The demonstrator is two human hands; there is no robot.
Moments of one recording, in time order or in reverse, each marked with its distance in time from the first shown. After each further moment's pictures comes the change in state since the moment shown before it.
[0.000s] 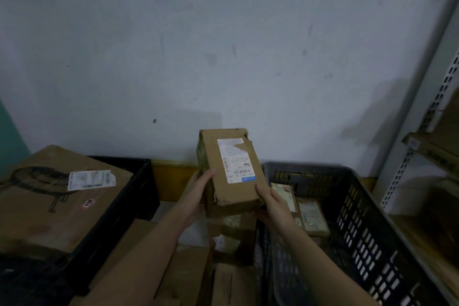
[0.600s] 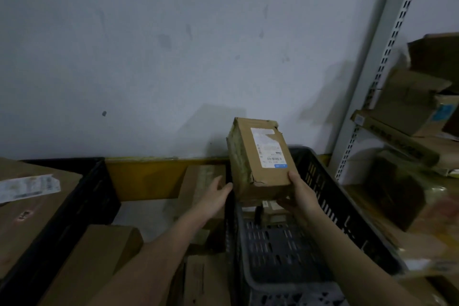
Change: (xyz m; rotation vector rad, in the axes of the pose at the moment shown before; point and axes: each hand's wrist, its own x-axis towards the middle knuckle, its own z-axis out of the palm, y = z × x) left_hand 0.015 -0.054 0.094 0.554 -0.234 0.002; right_hand -0.015 -0.009 -0.120 0.073 0.421 0.002
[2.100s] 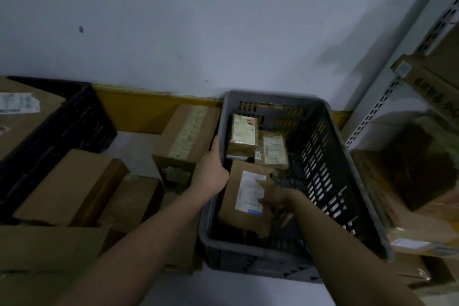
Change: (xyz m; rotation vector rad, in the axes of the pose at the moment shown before) left_hand 0.013 -0.037 0.098 0.394 0.214 -0.053; right_hand 0.087 0.094 -0.065 -1.095 -0.563 0.721
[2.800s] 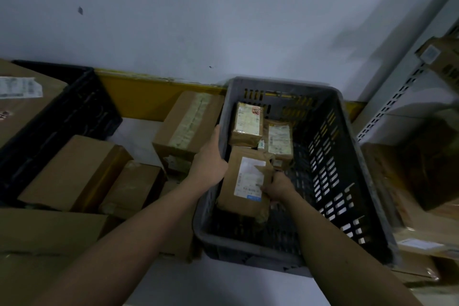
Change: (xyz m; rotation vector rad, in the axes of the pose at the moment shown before) left_hand 0.005 -0.001 0.004 -0.034 -0.011 -0.035; right_hand 0.030 0.003 0.009 -0.101 0.430 -0.337
